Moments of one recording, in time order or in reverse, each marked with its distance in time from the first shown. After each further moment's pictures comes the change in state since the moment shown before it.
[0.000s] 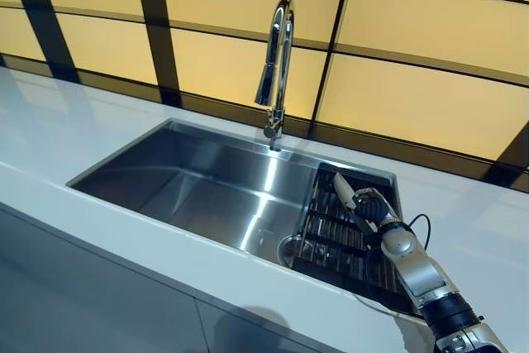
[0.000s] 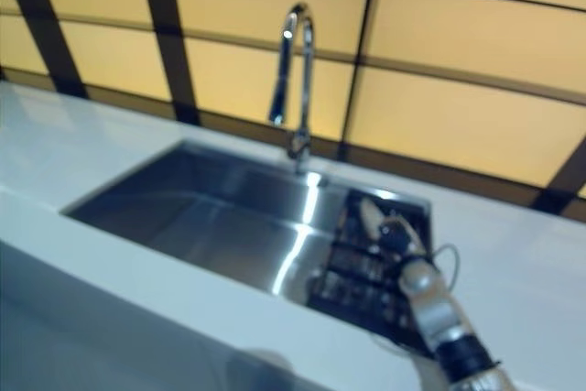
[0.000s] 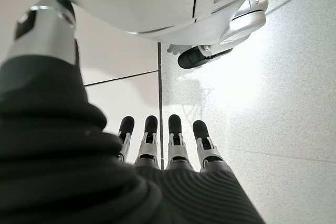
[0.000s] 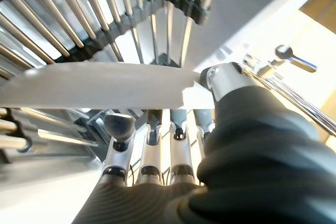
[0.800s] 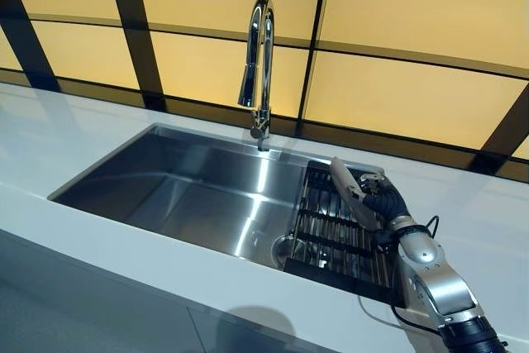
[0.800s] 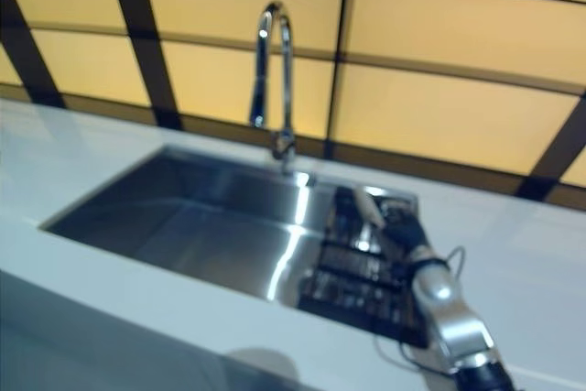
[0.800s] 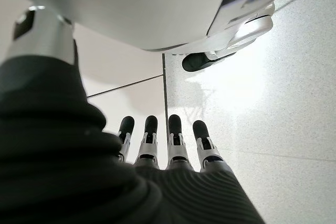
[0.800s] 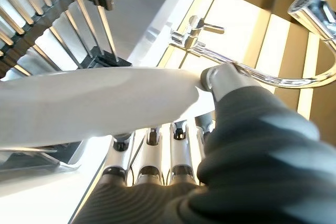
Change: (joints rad) left arm 0.021 -0.029 0.001 0.002 0.000 -0.023 0.014; right arm 0.127 -0.036 -0.123 -0.249 0.248 -0.155 0.013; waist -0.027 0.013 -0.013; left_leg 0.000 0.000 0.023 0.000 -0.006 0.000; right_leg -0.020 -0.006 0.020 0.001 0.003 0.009
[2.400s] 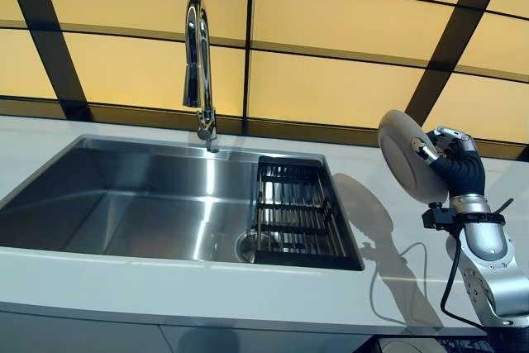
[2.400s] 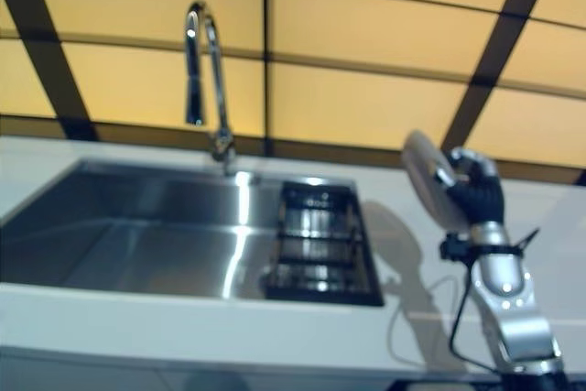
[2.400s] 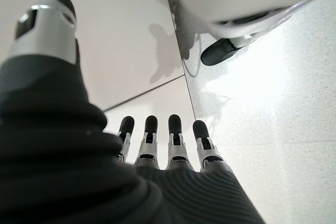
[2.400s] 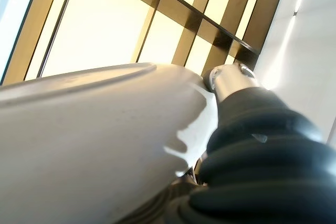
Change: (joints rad) left arm -0.078 0.033 0.038 0.077 -0.085 0.001 0.026; right arm 0.047 -0.120 -0.204 -0.137 0.226 -0.205 -0.124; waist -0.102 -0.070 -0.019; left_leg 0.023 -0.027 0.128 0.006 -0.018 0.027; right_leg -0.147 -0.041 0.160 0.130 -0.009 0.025
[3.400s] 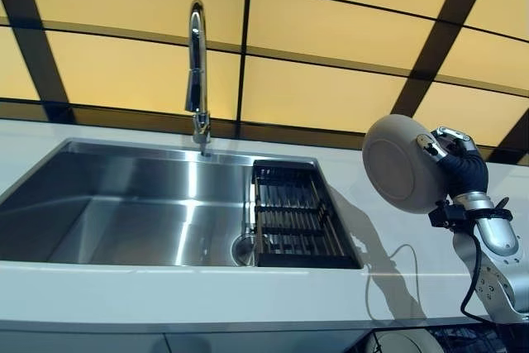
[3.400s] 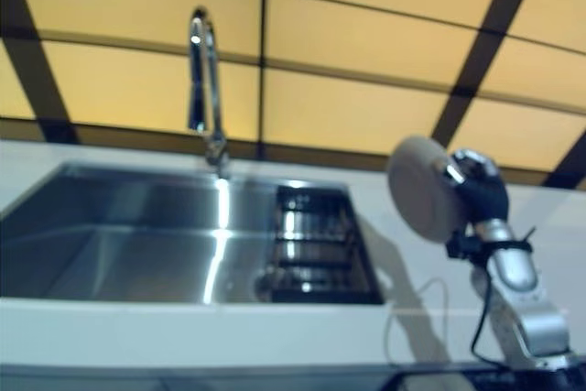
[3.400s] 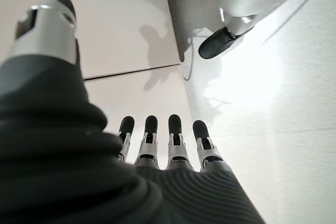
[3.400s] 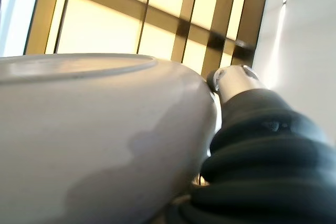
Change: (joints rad) left arm -0.027 0.020 -0.038 0.064 -0.017 0.020 0.008; right arm 0.023 -0.085 -0.014 0.045 0.350 0.020 0.100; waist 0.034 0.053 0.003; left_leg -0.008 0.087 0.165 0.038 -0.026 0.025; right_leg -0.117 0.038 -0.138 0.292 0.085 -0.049
